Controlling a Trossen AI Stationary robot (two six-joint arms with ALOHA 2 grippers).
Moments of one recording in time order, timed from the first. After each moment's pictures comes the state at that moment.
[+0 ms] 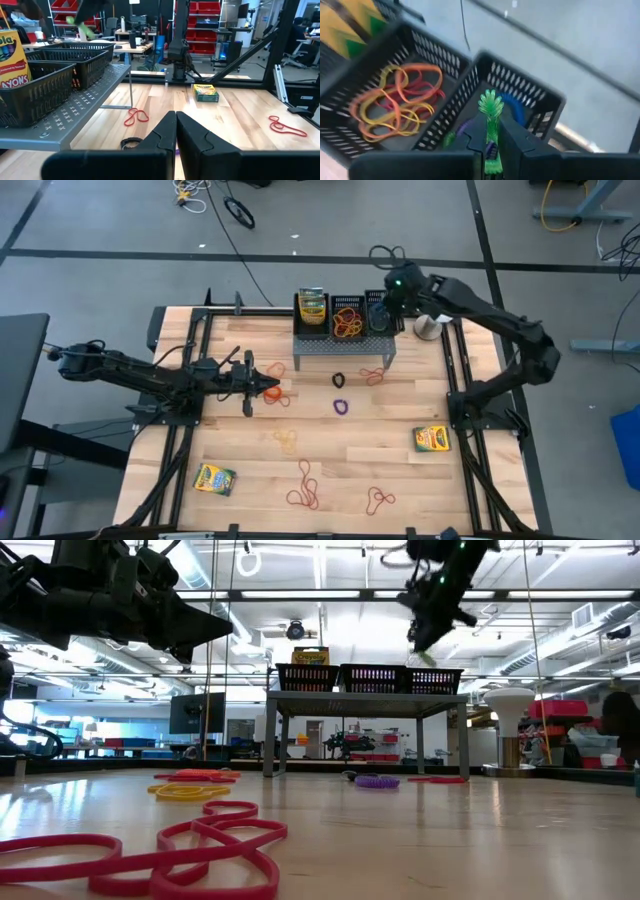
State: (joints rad) left arm 0.03 0.94 0.14 0.81 -0.08 0.01; right arm -0.59 1.45 1.43 -0.89 0.28 0.25
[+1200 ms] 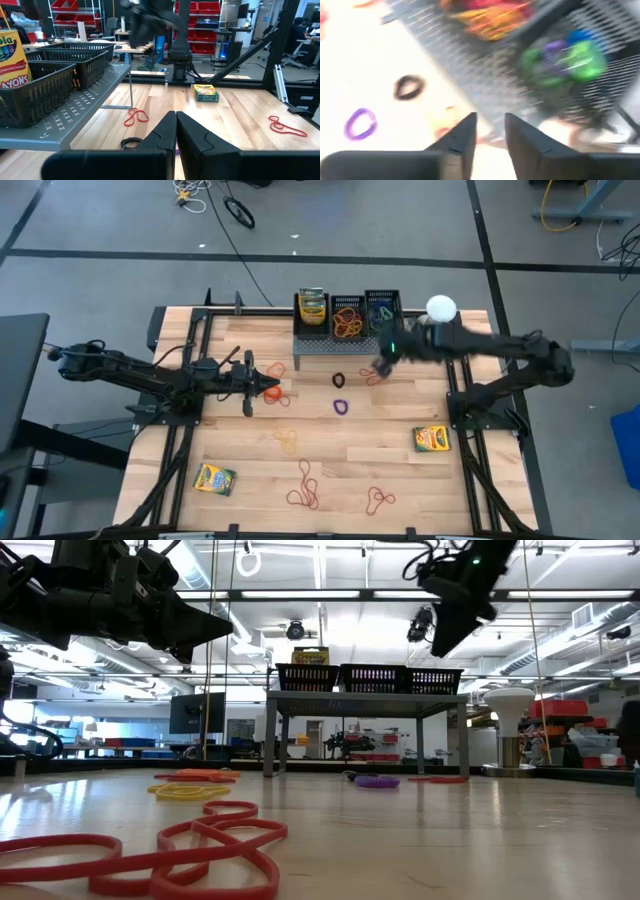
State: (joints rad) left arm 0.03 0.94 0.14 0.81 -0.08 0.01; right arm -0.16 1.31 1.17 -0.93 0.43 0.37
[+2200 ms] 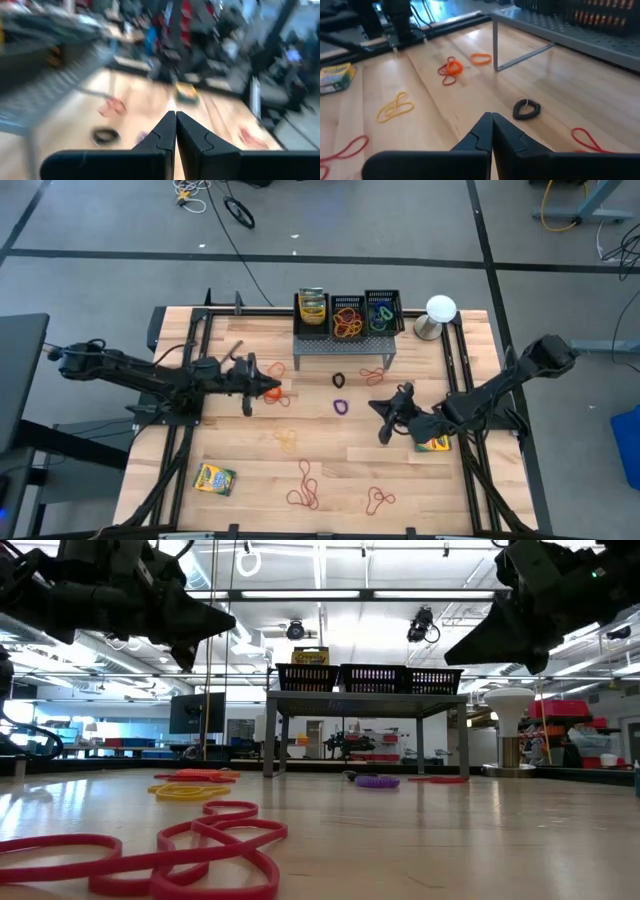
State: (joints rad) left arm 0.00 0.94 0.18 0.74 -0.04 -0.20; right arm 0.50 1.24 0.46 0.22 0.89 0.59
